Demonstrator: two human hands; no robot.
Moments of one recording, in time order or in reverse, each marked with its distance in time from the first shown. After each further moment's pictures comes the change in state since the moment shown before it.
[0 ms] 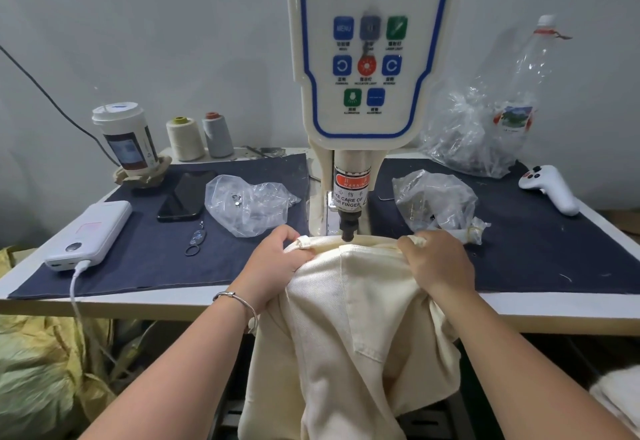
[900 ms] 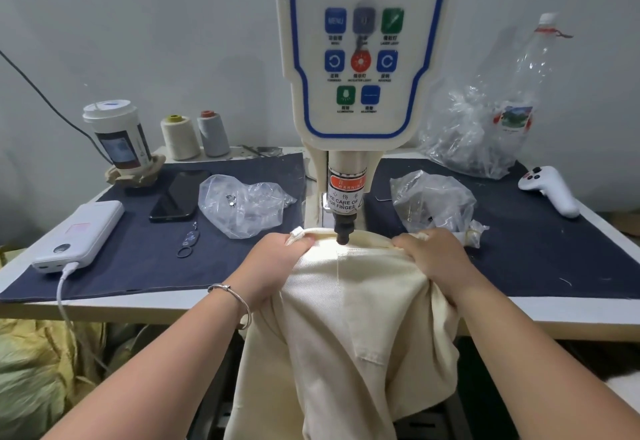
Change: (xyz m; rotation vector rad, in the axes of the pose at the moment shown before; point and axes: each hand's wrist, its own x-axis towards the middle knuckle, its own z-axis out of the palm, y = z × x) left_hand 0.004 0.014 0.003 0.034 -0.061 -0.022; right_hand 0.014 -0.003 -0.015 0.444 -0.281 0.124
